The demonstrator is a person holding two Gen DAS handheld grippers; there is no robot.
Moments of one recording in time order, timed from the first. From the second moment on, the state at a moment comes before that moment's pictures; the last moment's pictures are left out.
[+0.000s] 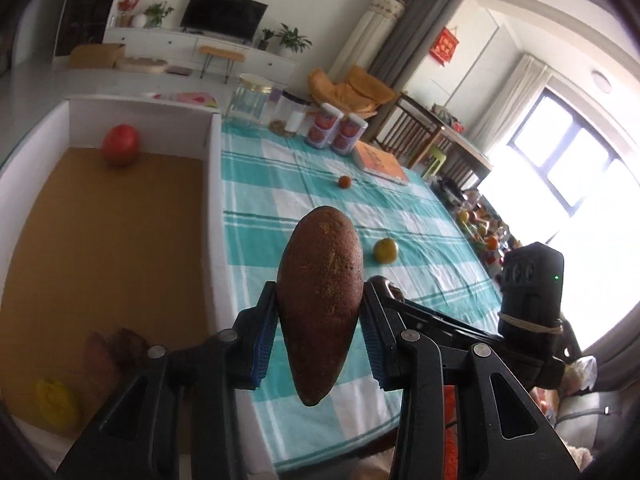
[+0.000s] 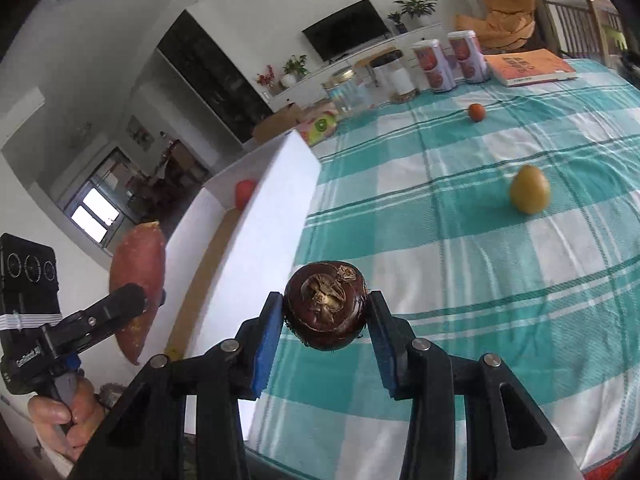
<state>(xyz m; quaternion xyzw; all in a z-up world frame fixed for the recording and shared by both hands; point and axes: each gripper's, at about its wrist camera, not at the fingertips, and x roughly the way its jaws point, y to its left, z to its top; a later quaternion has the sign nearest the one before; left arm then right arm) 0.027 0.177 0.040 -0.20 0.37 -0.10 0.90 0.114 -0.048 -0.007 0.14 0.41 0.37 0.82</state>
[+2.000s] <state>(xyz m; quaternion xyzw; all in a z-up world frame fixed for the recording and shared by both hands) 0.152 0.010 -0.120 0.00 0.44 0.00 0.90 0.159 -0.223 -0.109 0.24 0.40 0.08 0.88</state>
